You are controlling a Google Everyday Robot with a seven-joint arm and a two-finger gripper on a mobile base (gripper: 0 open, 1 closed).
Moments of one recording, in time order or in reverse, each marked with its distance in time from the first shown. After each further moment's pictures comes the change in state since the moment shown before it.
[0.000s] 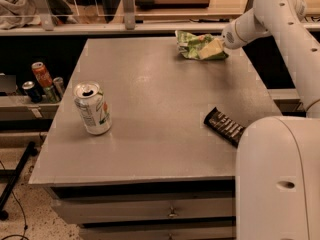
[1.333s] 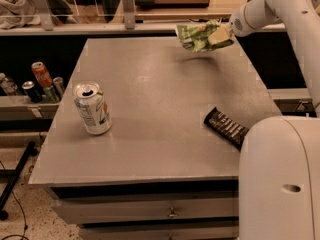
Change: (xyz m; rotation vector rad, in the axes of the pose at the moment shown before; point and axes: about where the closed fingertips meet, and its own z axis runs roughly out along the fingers) arm -0.033 -0.014 -0.042 0.064 -0.075 -0.065
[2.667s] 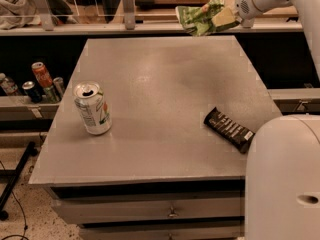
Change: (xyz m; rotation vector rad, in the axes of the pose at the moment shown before) arm -0.048 -0.009 -0.047 0.081 -0.097 -0.098
